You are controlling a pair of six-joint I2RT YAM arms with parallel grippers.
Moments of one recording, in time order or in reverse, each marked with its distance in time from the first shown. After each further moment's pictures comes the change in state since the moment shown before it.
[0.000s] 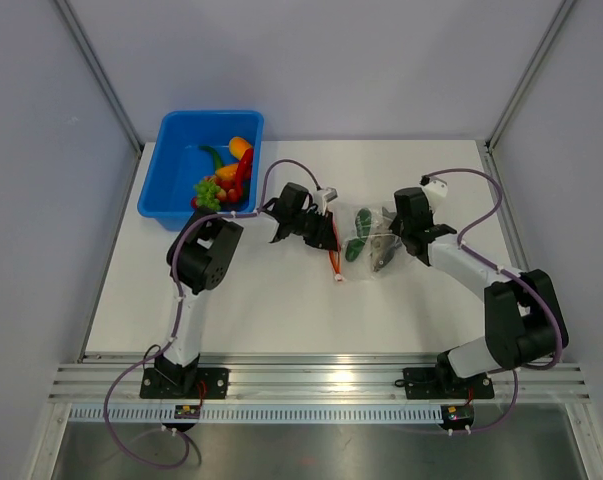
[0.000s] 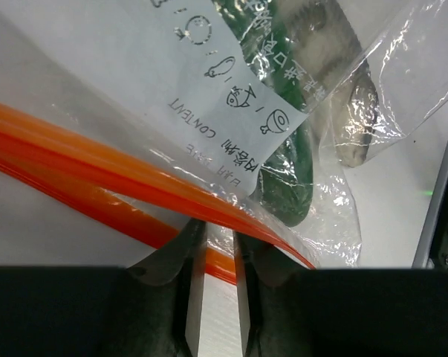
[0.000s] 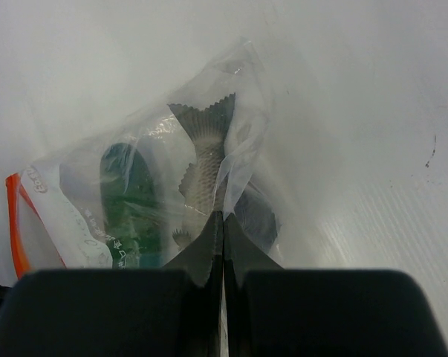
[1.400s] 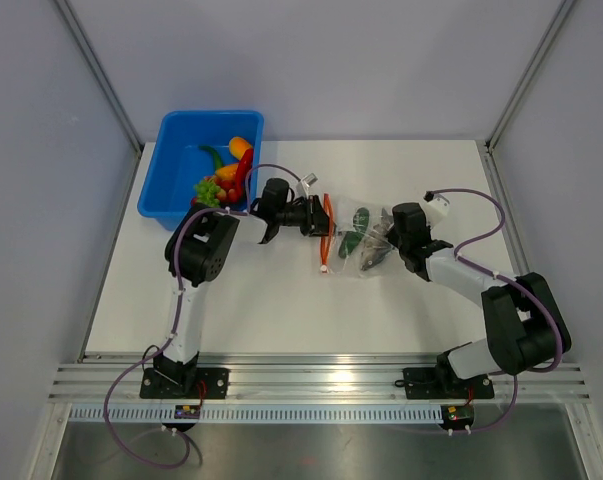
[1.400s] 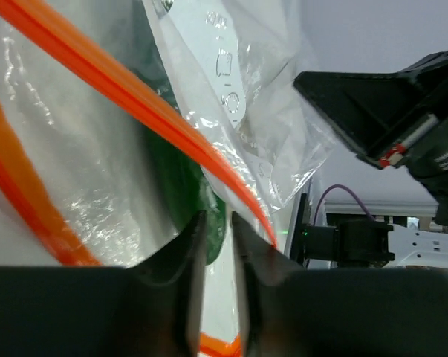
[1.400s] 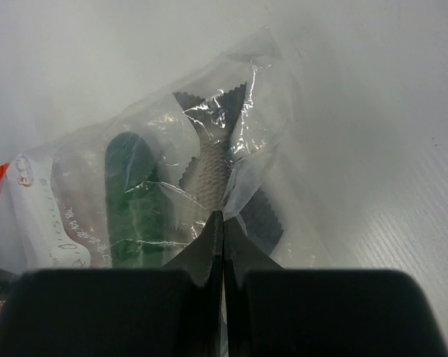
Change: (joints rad) left arm 0.090 0.060 -0.052 0.402 0.211 -0.568; right arm 0.034 -0.031 -0.159 0.165 0.010 0.185
